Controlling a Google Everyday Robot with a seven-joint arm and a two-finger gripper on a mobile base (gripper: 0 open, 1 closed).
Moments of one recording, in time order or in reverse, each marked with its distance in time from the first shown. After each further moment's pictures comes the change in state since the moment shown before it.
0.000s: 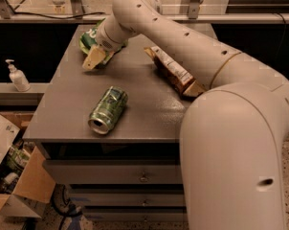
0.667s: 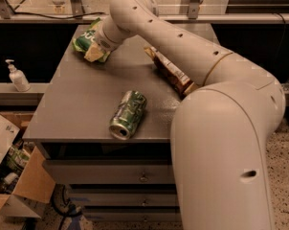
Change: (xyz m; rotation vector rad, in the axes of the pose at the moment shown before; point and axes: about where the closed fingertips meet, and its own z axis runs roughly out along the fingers) arm 0.002 -0.009 0.018 0.017 0.008 0.016
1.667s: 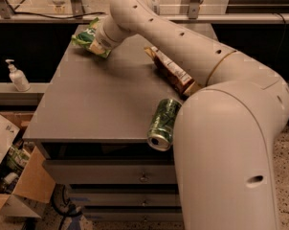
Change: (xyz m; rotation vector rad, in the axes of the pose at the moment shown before) arm -0.002 -0.007 -0.012 0.034 0.004 -0.004
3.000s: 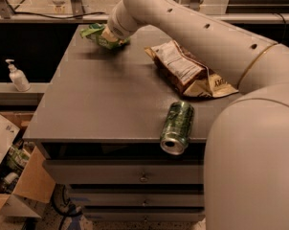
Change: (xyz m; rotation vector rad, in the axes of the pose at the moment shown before) arm 0.003 -0.029 -0.070 0.152 0.013 0.024
